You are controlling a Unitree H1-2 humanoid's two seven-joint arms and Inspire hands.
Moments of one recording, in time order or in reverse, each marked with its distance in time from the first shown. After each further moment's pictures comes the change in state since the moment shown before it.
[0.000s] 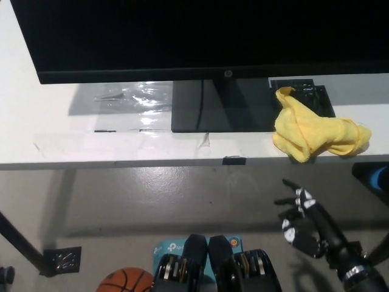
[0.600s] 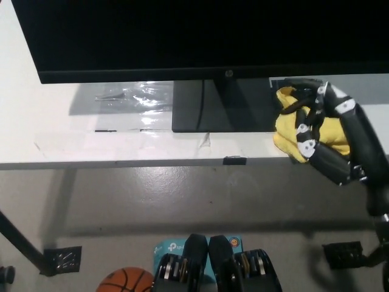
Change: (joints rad) left_arm -0.001 -0.001 -0.001 0.015 0.013 0.005 0.000; right_arm -0.244 -0.003 -0.093 -0.370 -0.017 0.028 0.039
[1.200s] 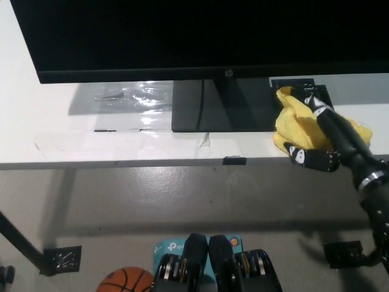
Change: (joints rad) left_arm 0.004 0.000 0.001 -0.005 0.005 0.007 -0.015; right_arm -0.113 -0.110 0.104 0.446 -0.156 0.229 0.131
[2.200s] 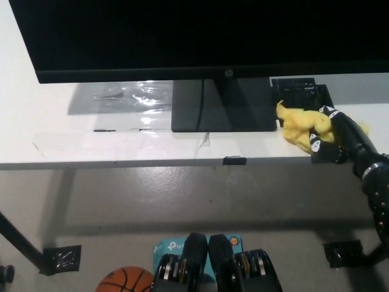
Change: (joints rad) left_arm 0.009 -0.004 0.010 0.027 0.001 -0.003 -0.001; right_arm -0.063 0.024 -0.084 0.351 0.032 -0.279 -0.127
